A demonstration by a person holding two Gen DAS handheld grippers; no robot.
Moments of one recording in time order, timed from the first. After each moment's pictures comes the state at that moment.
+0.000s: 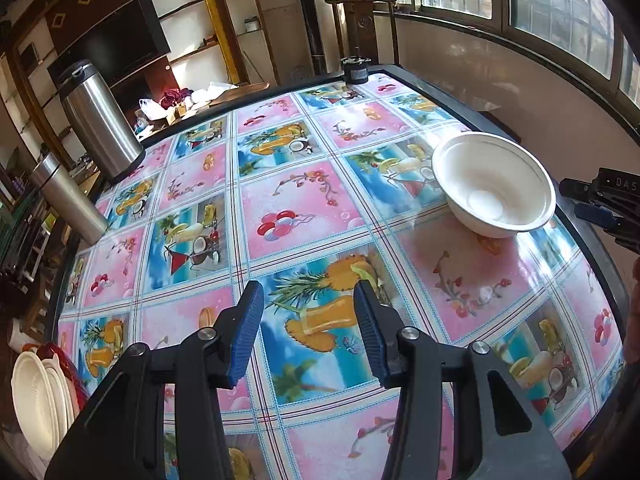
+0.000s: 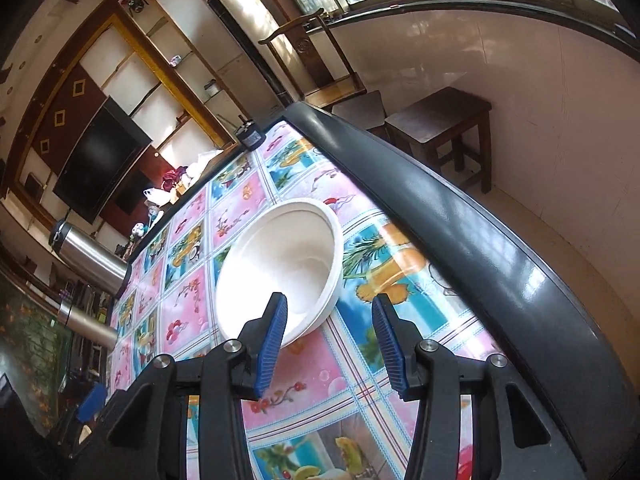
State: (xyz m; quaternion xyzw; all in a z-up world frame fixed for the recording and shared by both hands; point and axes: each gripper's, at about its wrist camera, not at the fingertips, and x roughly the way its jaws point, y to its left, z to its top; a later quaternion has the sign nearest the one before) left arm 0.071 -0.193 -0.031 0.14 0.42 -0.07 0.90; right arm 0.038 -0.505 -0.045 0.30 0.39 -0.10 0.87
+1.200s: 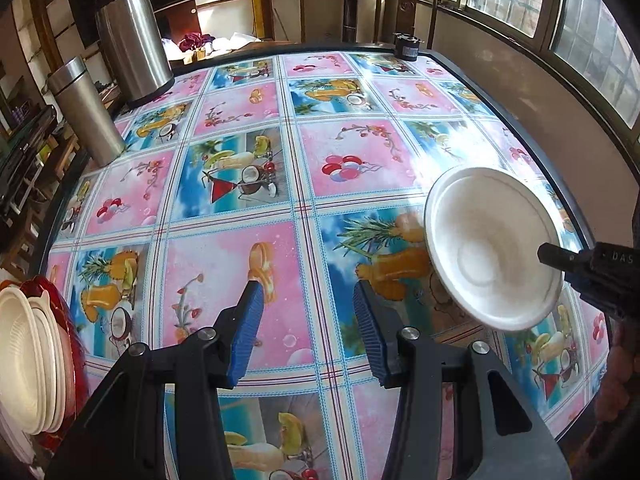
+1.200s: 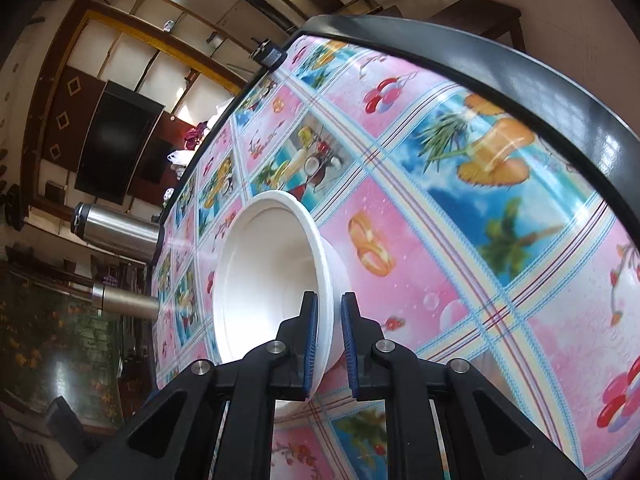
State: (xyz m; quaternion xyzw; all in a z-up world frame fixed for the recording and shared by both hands) left arm 0.074 -0.108 -0.048 0.04 0.48 -0.06 0.87; right arm 0.062 -0.429 -0.090 0.38 0.47 0.01 0.80
